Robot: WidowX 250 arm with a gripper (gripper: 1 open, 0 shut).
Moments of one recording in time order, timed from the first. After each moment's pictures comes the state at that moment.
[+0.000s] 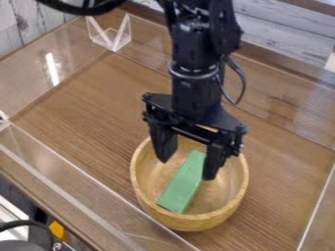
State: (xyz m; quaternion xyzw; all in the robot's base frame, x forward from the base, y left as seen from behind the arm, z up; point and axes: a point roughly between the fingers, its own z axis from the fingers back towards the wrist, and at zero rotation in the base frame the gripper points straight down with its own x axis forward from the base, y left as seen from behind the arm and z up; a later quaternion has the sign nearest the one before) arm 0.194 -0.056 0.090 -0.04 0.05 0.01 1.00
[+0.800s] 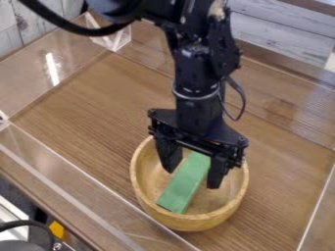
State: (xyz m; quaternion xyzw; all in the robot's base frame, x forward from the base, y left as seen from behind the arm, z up) arm 0.200 -0.058 0.069 -0.04 0.03 0.02 1.00
